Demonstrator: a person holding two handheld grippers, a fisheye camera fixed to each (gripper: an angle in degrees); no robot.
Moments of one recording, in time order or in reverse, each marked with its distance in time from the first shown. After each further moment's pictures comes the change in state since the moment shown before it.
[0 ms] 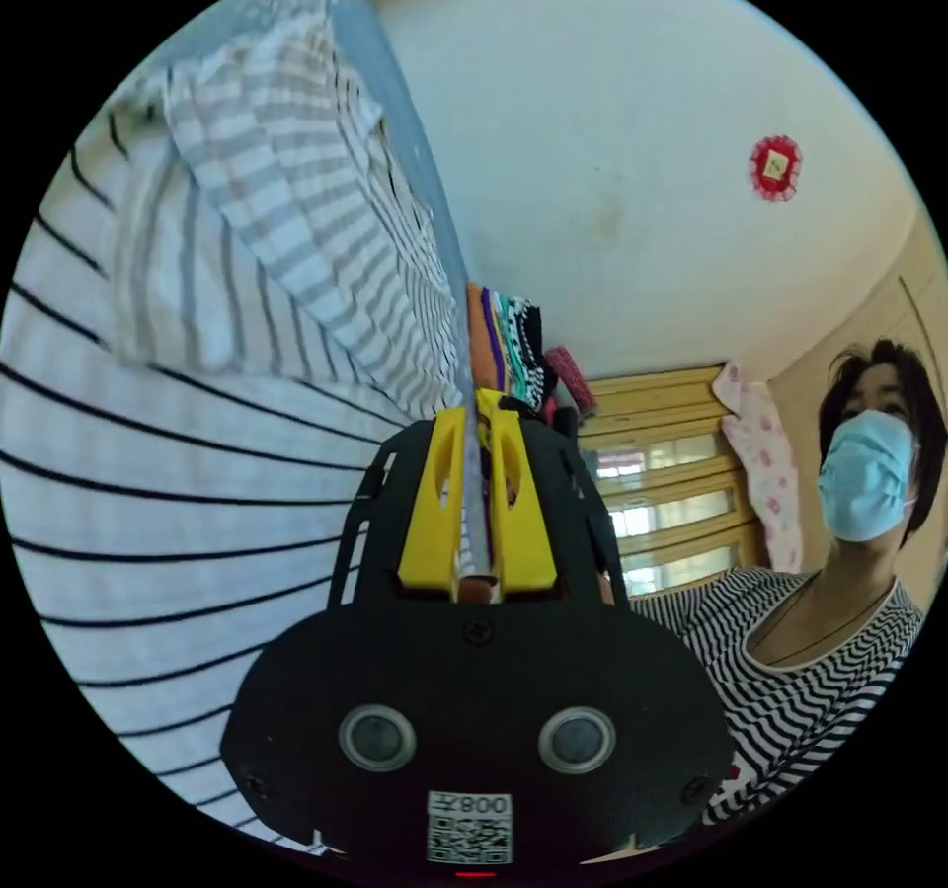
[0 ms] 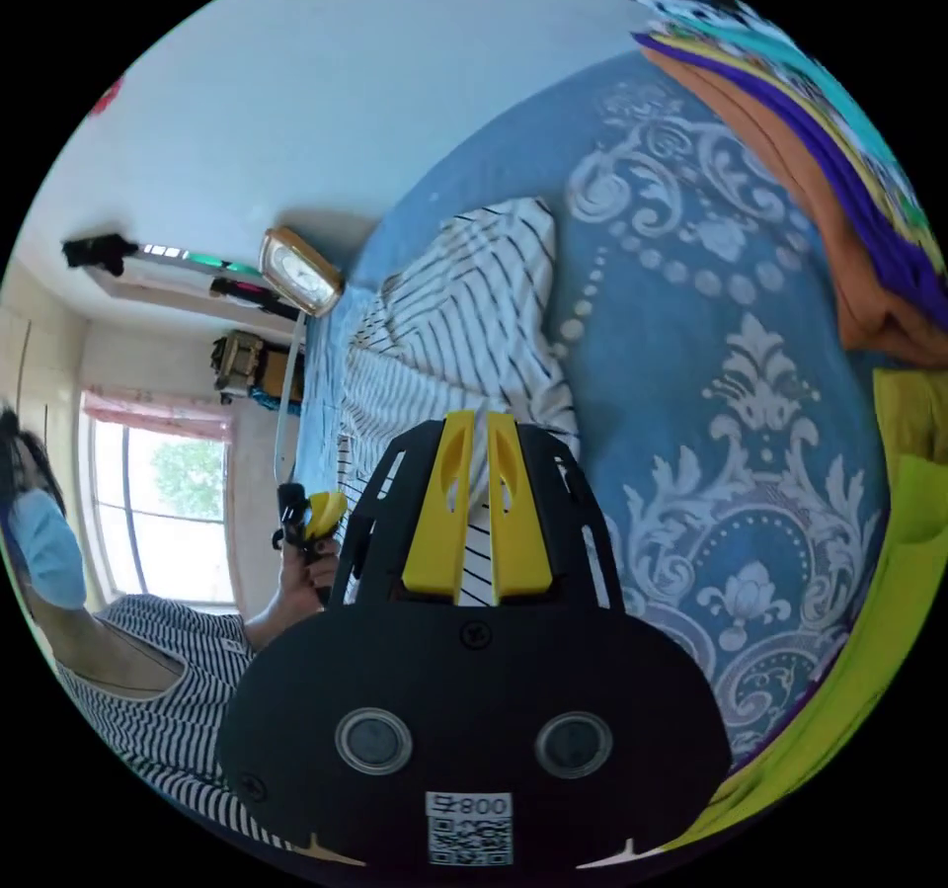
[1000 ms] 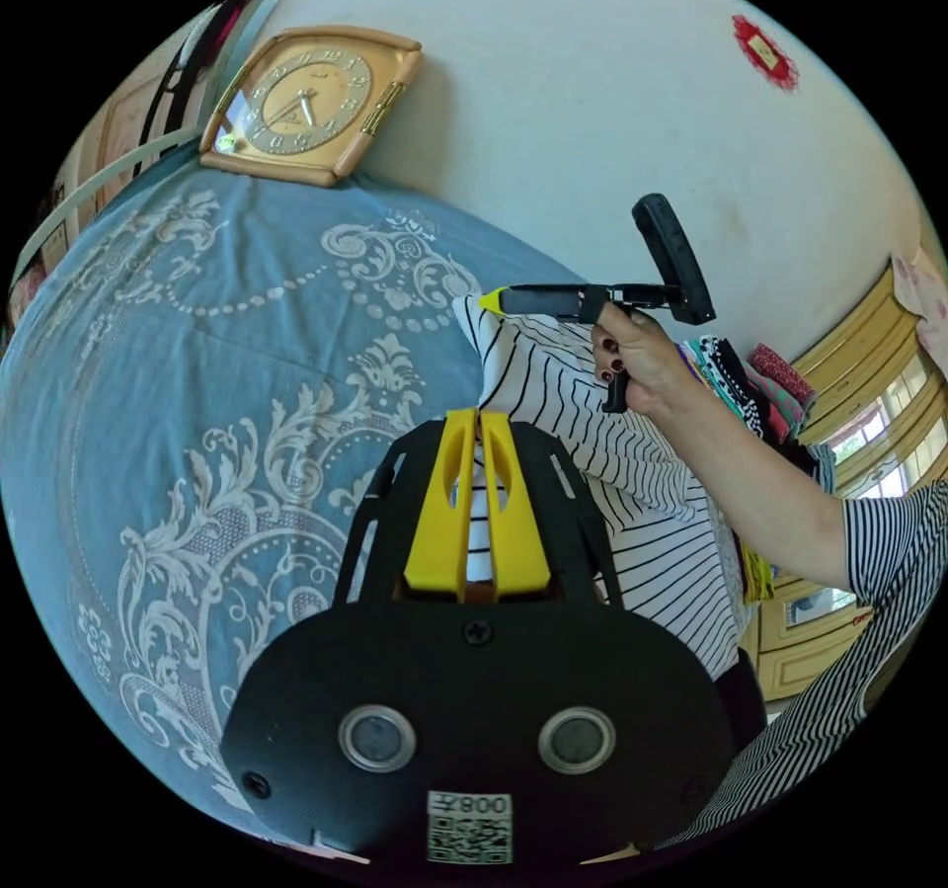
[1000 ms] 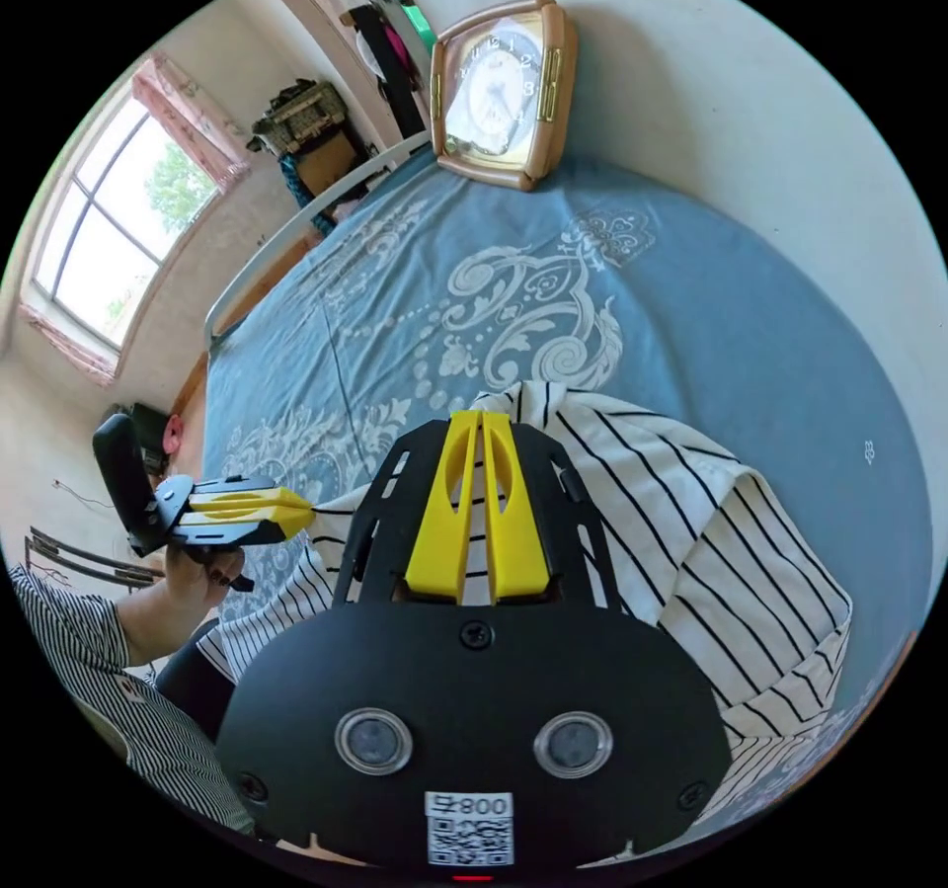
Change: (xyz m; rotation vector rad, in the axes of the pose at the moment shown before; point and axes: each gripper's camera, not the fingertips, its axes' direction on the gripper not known) left arm 0.057 -0.096 -0.244 0.156 -0.786 0.326; right arm -0.516 -0.290 0.243 -0.270 0.222 -0.733
